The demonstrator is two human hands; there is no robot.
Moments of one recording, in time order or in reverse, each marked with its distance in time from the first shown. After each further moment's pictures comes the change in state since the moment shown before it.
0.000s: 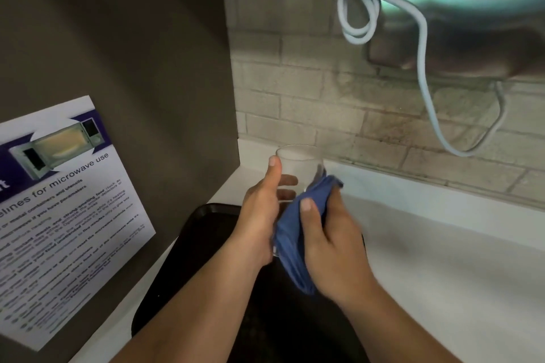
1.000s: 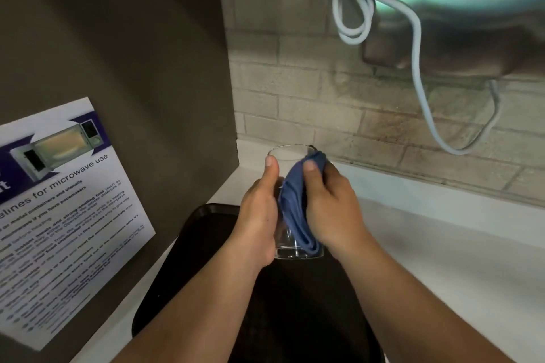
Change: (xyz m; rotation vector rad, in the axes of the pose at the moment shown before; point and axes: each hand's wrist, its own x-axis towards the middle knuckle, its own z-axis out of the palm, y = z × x) left_hand -0.007 0.000 0.000 -0.076 -0.082 -0.022; right_hand 0.046 -0.011 -0.004 0.030 -0.008 0.128
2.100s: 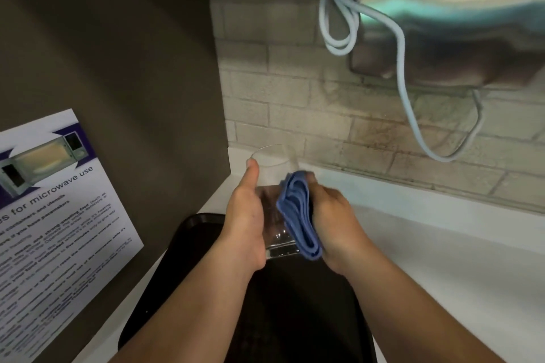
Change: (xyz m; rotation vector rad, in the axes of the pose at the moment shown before) left_hand 0.000 0.011 0.006 -0.101 0.042 -0.046; right_hand 0.002 0.006 -0.010 0.236 -0.178 0.245
